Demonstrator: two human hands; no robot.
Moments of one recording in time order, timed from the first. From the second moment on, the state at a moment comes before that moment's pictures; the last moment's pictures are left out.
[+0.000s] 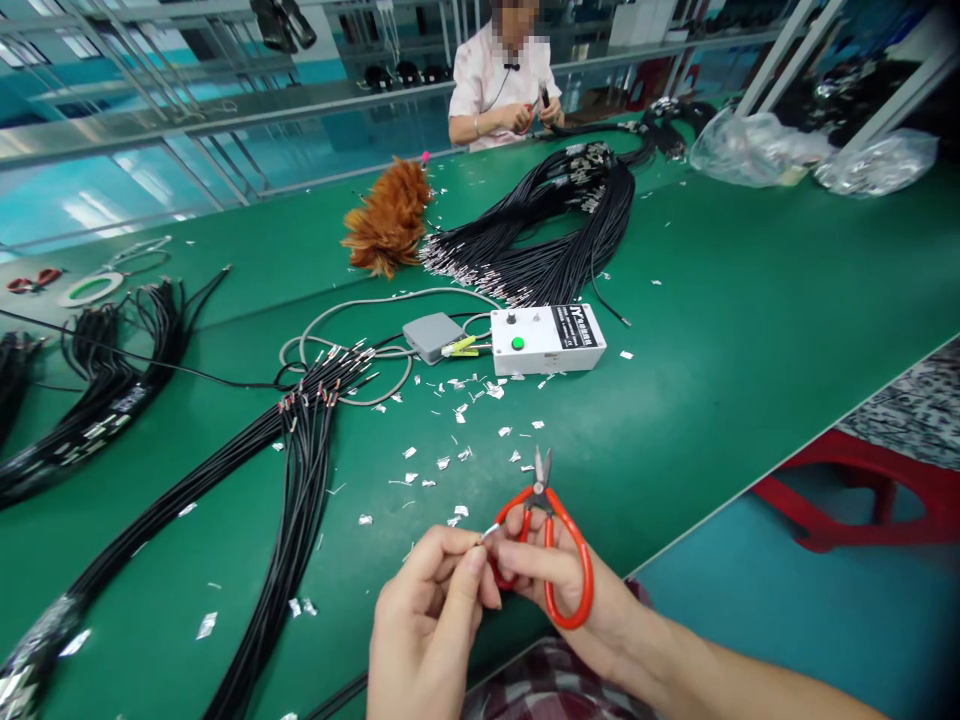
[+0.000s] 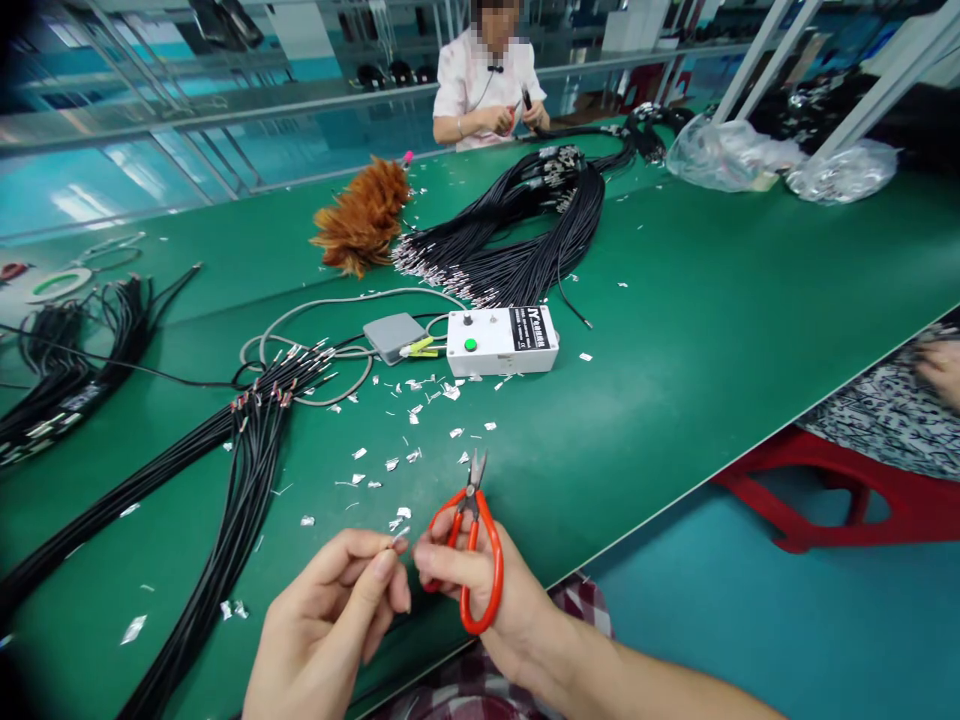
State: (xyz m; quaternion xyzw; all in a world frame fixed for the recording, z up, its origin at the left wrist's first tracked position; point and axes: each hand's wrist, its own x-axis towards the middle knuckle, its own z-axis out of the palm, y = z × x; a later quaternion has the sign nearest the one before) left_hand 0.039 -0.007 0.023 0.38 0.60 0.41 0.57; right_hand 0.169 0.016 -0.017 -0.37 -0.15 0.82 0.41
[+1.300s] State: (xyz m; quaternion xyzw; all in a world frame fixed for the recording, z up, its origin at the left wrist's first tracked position) left_hand 0.041 -0.006 0.016 0.29 0.55 0.43 0.66; right_hand 0.164 0.016 -0.010 -0.39 -0.22 0.76 0.47
